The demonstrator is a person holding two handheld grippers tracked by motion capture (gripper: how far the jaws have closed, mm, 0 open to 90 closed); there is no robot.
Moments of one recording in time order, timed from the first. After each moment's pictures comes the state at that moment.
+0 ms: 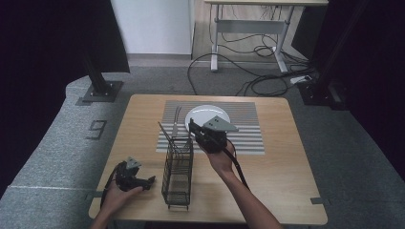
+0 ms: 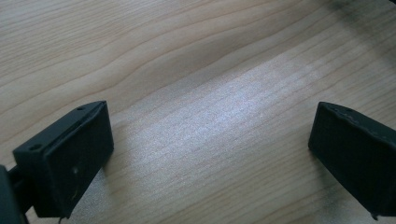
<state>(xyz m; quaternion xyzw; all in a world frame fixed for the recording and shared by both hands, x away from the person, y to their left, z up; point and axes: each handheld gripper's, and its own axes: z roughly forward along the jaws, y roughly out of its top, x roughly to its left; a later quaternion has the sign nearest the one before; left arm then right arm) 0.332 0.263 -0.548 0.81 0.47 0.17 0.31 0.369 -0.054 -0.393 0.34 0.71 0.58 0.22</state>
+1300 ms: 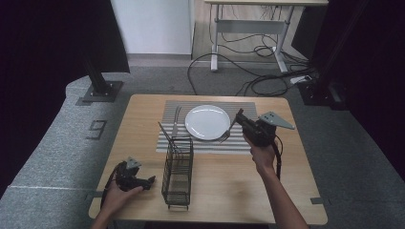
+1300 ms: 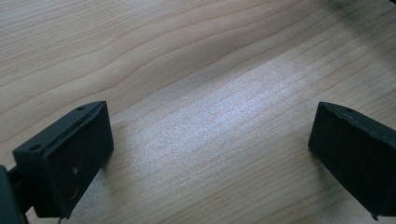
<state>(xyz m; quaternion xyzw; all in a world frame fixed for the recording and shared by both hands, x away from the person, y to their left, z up) 0.332 0.262 -0.548 0.81 0.47 0.17 0.31 0.379 -0.186 -0.387 0.42 0.64 0.59 0.25</state>
